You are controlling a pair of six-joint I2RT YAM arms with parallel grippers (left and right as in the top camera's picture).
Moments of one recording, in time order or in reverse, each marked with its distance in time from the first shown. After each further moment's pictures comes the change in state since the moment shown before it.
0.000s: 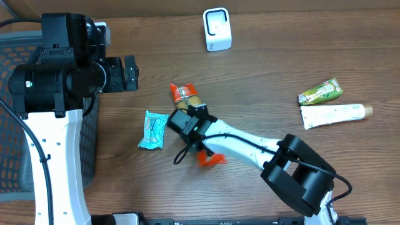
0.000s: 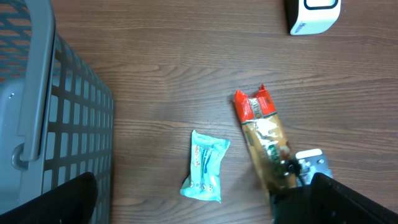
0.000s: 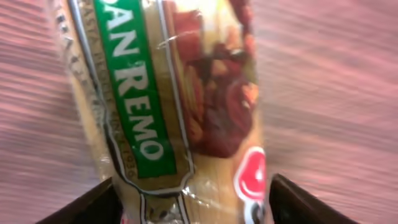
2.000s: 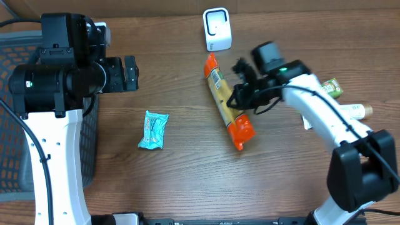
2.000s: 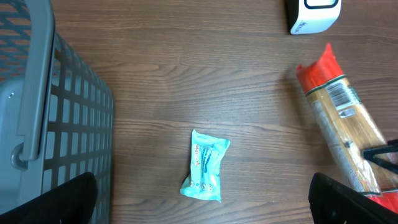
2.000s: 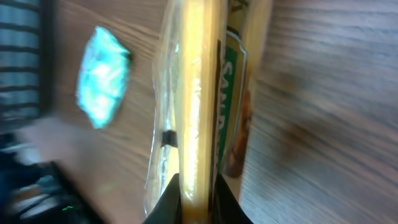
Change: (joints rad) left arm 0.000 0.000 0.000 -0.002 0.000 0.000; right arm -0.595 -0.220 -0.007 -0.035 -0.867 -0.550
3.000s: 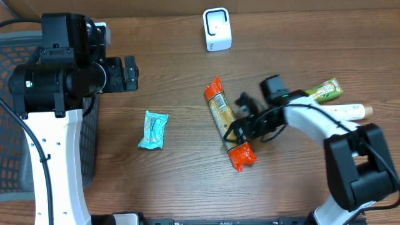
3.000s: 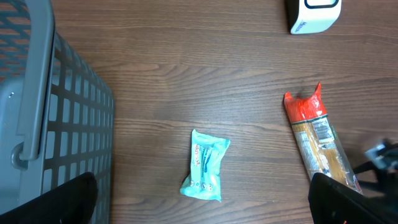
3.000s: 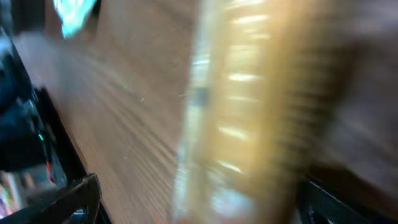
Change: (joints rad) left arm 0.000 0.000 0.000 -0.001 0.000 0.000; right arm 0.002 0.005 -0.352 0.160 -0.130 -0.273
